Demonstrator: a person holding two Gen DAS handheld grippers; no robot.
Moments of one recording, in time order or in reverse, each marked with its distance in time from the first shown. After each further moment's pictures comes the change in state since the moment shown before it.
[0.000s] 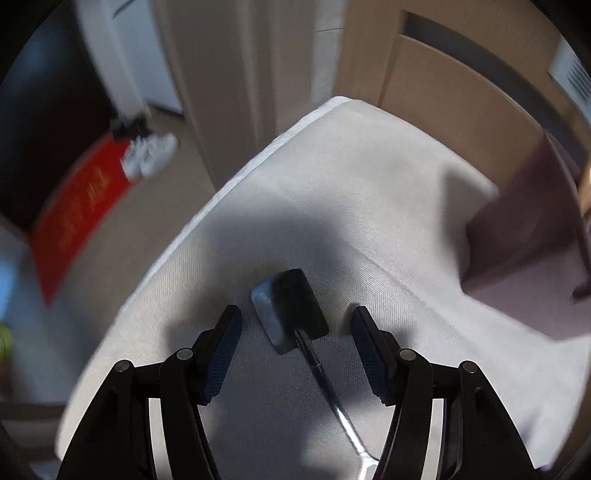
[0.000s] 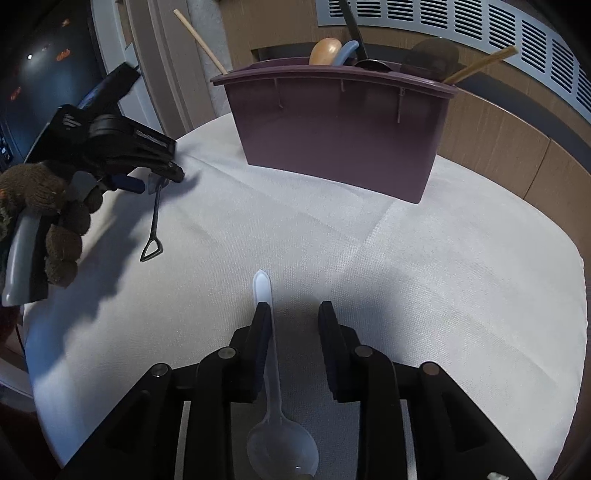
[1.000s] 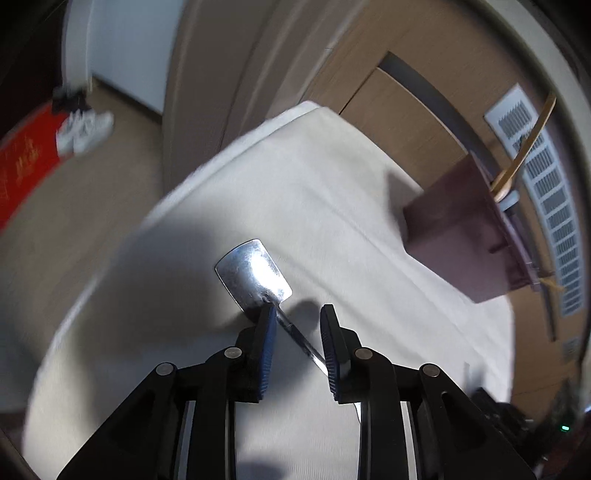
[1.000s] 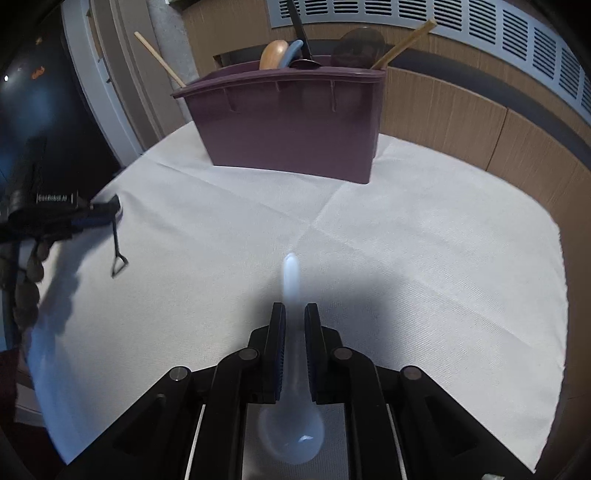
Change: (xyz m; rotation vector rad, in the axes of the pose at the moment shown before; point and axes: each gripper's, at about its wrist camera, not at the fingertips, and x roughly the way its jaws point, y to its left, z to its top) left arm -0.024 0.069 -0.039 -0.050 -0.027 -0.415; right arm -0.018 -0.023 -0.009 0.079 0.017 -0.082
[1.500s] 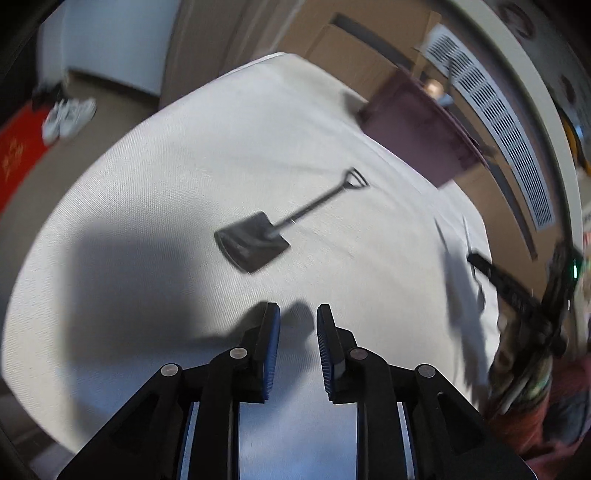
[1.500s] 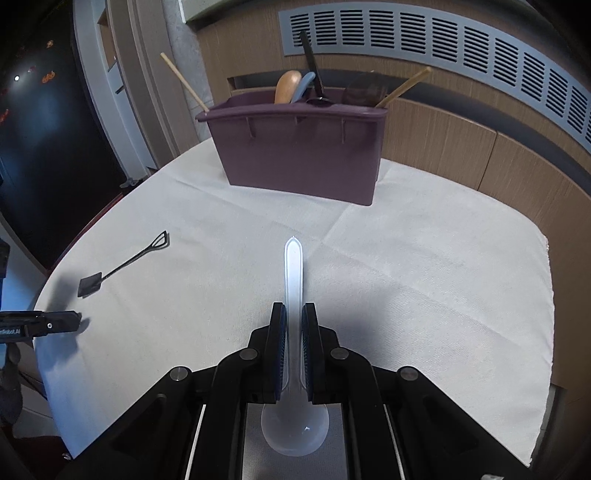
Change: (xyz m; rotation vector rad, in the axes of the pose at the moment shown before) left arm -0.062 0.030 -0.113 0.050 0.111 -0.125; right arm -0.027 0.012 -0.005 -0.004 -0.069 0.027
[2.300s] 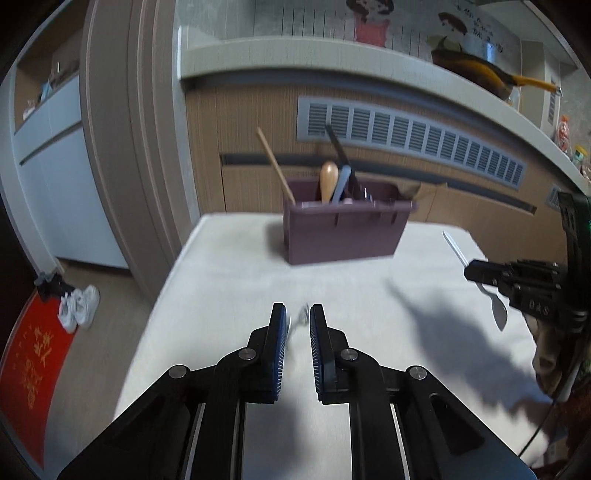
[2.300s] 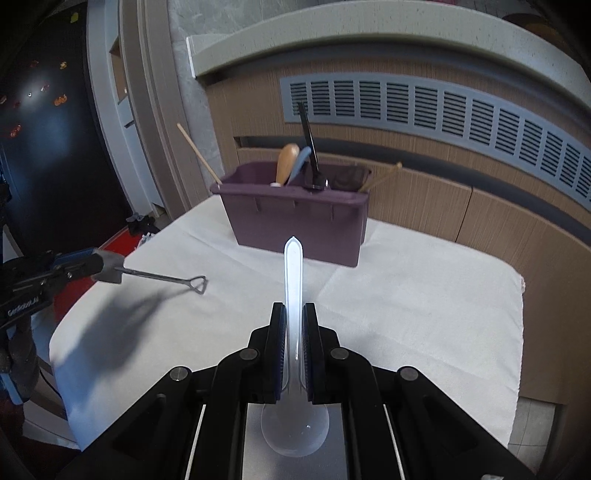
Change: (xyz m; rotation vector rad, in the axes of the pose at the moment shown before) left arm -0.054 -0.125 0.034 0.547 -0.382 0.138; right arm -0.059 -0.002 0.025 -0.004 -0.176 0.000
